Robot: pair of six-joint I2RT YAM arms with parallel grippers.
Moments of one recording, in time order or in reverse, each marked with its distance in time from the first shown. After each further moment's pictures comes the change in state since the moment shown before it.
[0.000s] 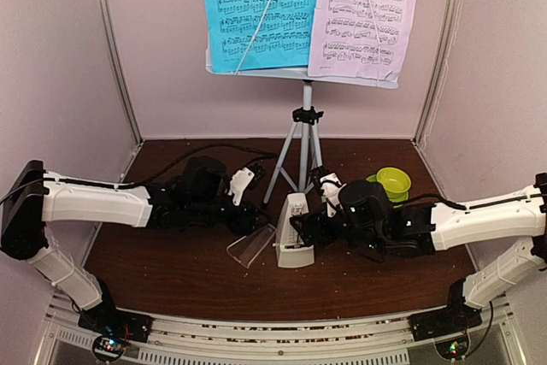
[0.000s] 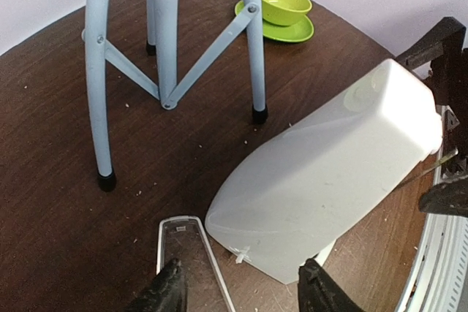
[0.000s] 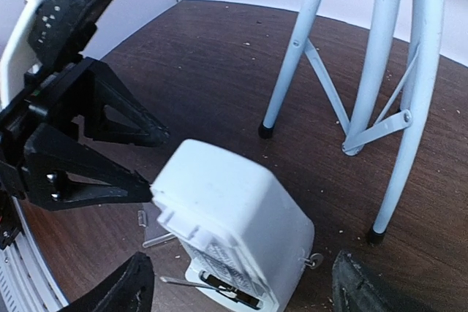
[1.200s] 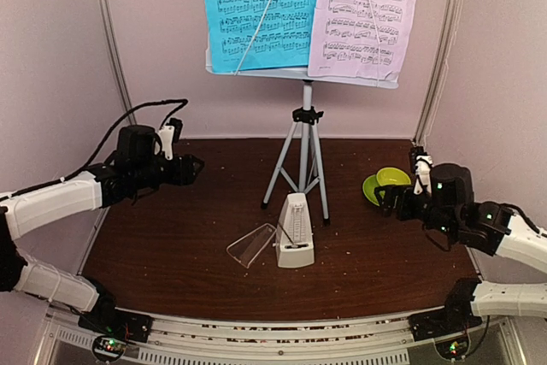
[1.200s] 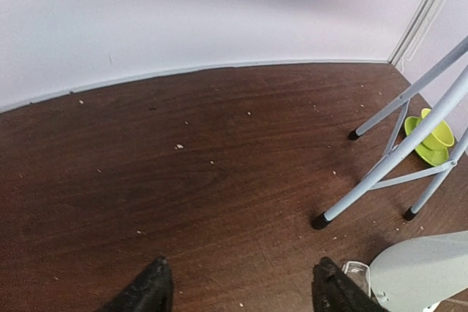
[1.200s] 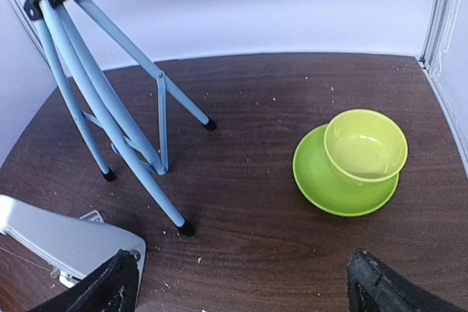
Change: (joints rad) left arm 0.423 -0.269 -0.065 -0.090 -0.118 -0.065; right arm -0.375 -0.586 -0.208 -0.349 0.035 0.013
